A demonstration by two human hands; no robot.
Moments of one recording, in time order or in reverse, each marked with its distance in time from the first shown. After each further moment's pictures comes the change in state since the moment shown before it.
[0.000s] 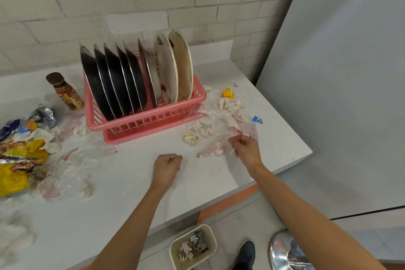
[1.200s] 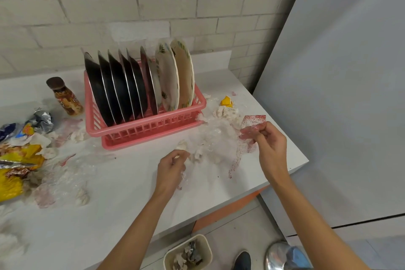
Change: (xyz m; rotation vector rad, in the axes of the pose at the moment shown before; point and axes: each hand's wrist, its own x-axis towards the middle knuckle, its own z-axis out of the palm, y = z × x) left_hand -0.020 0.038 0.005 -0.209 -0.036 0.081; right_hand -0.056 -0.076 -0.031 0.107 0.095 -0.515
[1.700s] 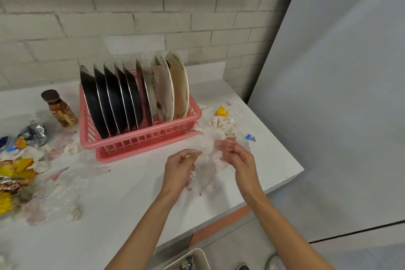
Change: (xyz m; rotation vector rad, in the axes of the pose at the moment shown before) left_hand -0.010 0.057 0.027 -0.087 -0.070 -0.014; right_hand -0.024 0.011 0.035 0.173 -0.174 0.159
